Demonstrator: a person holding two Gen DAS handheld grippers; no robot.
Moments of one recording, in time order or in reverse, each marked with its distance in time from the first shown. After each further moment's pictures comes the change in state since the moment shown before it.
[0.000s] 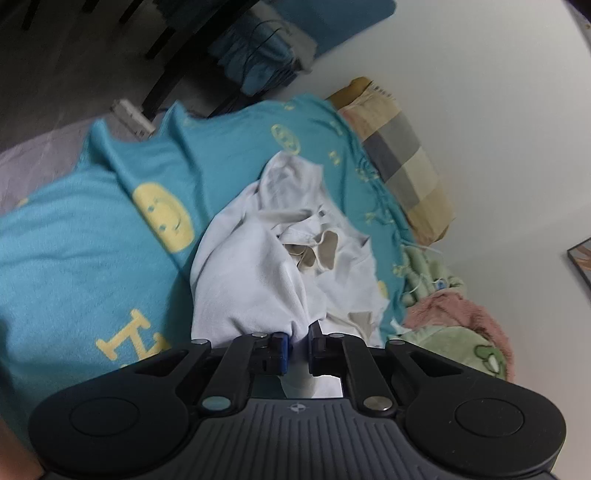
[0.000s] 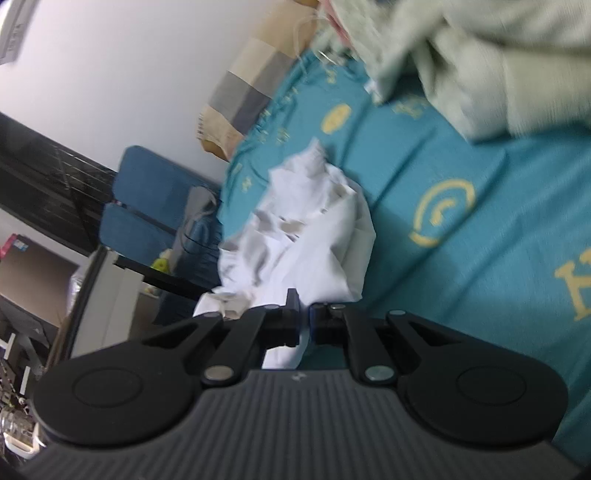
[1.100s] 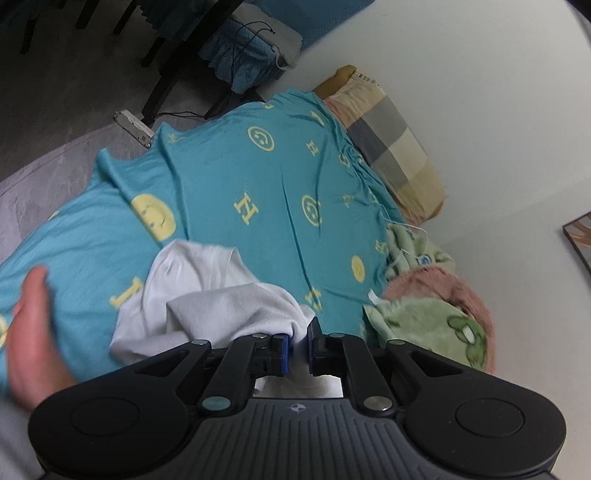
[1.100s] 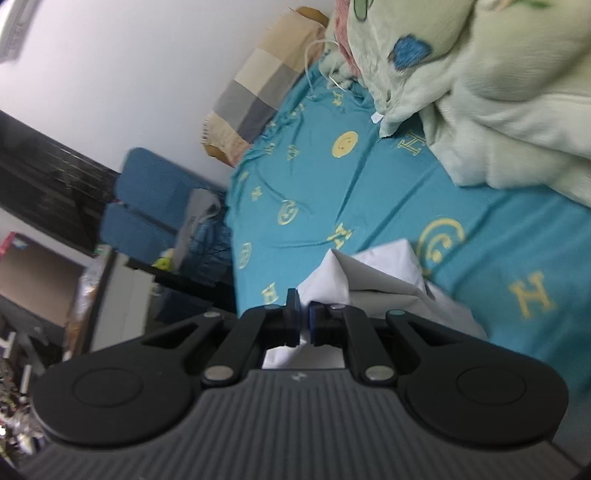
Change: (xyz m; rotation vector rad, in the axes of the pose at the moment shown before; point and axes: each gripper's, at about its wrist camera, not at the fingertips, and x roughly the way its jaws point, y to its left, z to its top) left arm -0.048 -0.081 0.007 0.035 0.060 0.097; right arm -0.045 0.043 0.038 -0.014 0.035 -0.074
